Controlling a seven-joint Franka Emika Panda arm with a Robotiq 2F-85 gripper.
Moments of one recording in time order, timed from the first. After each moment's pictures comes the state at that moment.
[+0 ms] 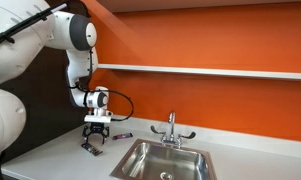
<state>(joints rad) 0.15 0.69 0.11 -1.88 -0.06 2.33 -0.30</state>
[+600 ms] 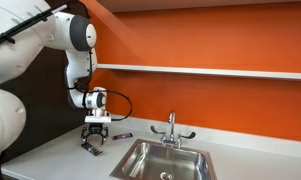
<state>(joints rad) 0.15 0.70 0.12 -1.89 -0.11 2.31 -0.37</state>
